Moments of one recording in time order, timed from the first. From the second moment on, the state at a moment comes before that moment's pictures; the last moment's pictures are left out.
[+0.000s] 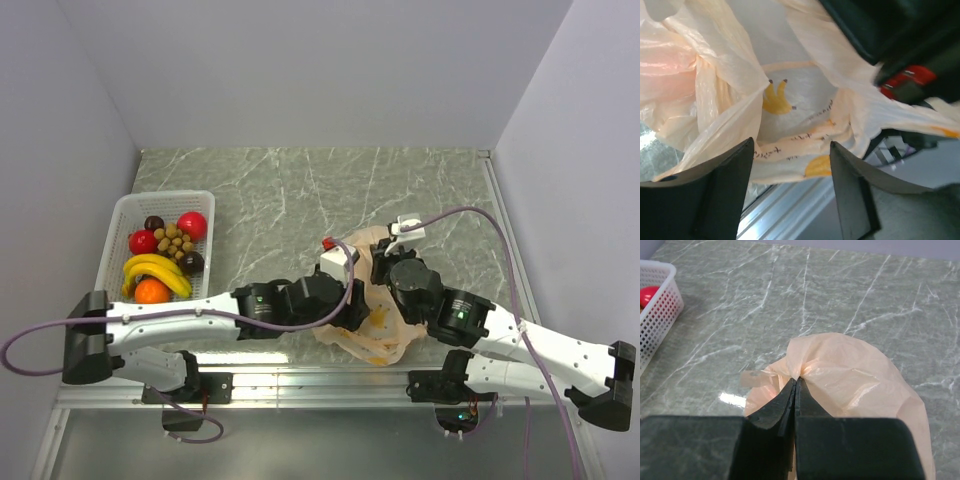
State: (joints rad) left arm -1.31 1.29 1.01 -0.26 -0.30 -0.68; right arm 1.10 0.85 0.77 -0.22 0.79 0.30
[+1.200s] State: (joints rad) left arm -1.16 1.67 1.13 -0.44 -0.90 -0.82; right arm 1.10 0.75 0.57 -0.25 0.85 0.48
